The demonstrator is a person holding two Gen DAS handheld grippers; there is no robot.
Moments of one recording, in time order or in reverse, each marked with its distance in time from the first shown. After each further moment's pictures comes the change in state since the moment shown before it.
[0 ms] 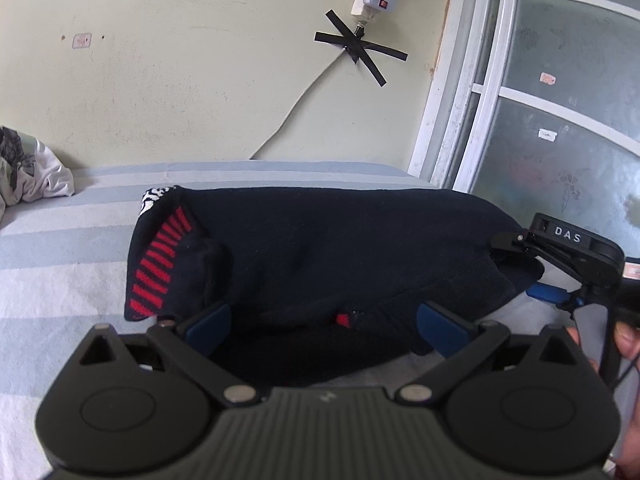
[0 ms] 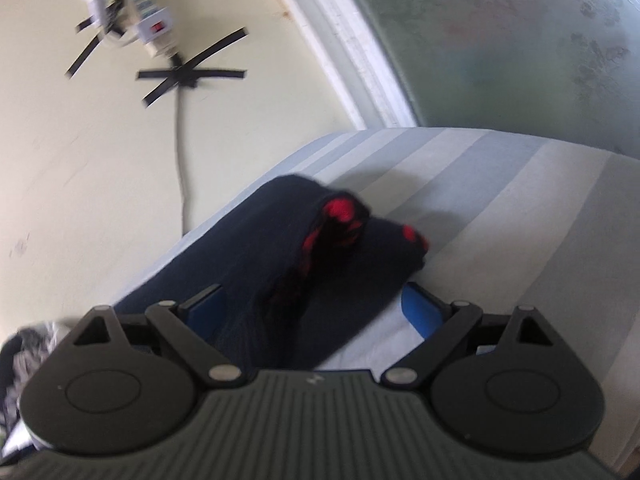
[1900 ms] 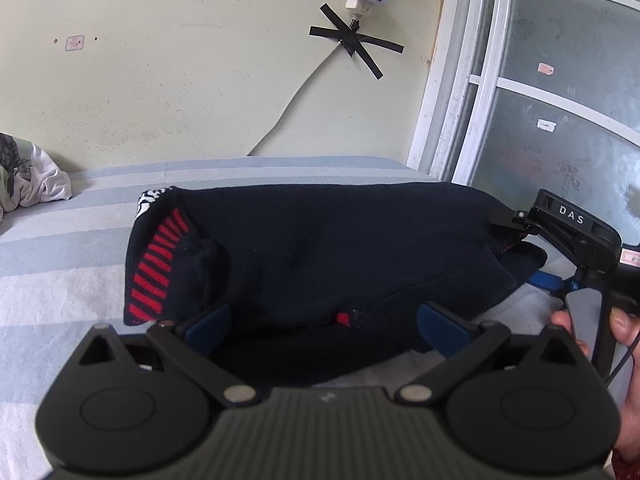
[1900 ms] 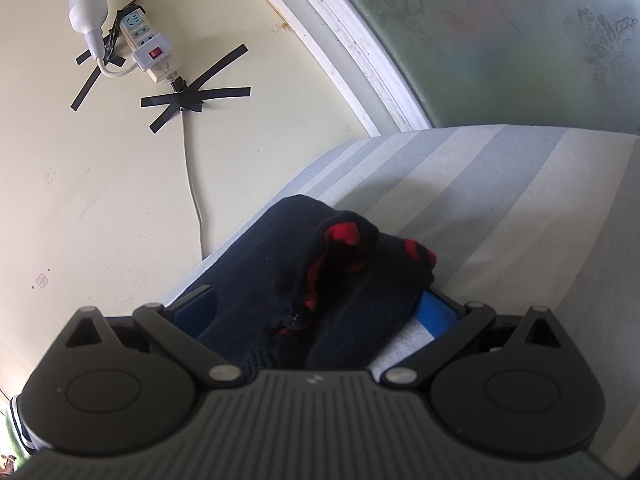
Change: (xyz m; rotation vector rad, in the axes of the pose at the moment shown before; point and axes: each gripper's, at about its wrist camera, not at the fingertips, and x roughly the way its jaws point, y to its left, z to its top) left arm 0.004 -0.003 0.005 0.043 0.026 0.009; right arm 0.006 -0.005 0.005 0.059 -0.017 0.089
